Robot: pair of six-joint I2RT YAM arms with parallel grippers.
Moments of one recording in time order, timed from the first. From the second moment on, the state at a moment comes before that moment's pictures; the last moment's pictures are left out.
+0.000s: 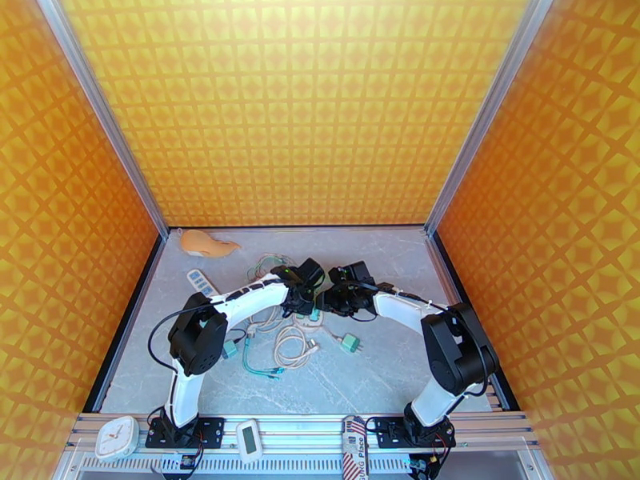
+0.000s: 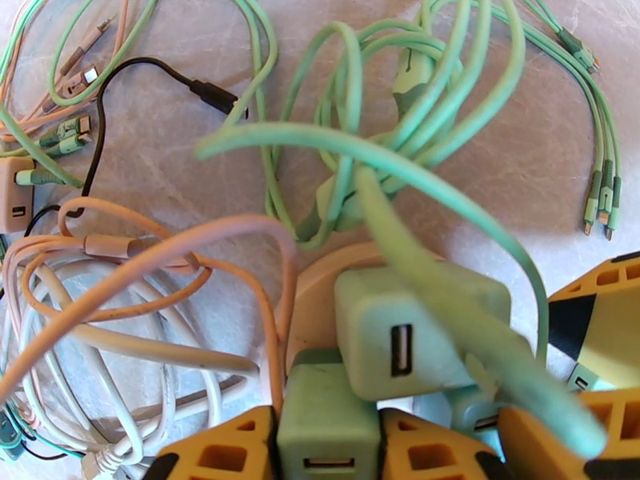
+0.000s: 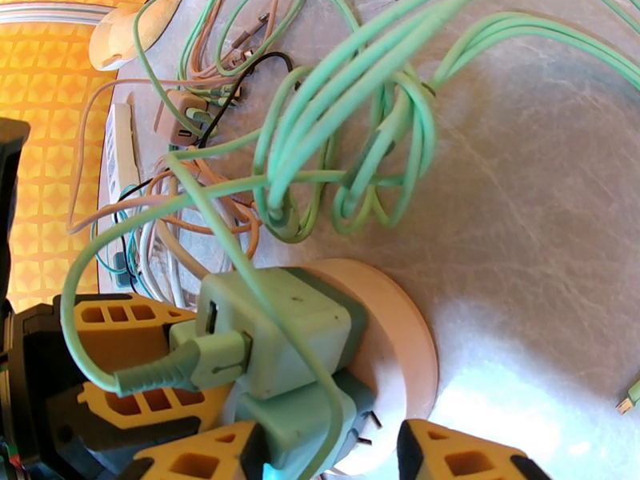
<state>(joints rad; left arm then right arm) -0.79 2.04 1.65 -0.86 -0.10 -0.51 0.38 1.71 0.98 -0.28 -0.52 0.49</state>
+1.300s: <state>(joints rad) -0.74 2.10 1.77 -1.02 -0.04 -0.55 0.40 1.71 0.99 -0.28 -0.49 0.48</state>
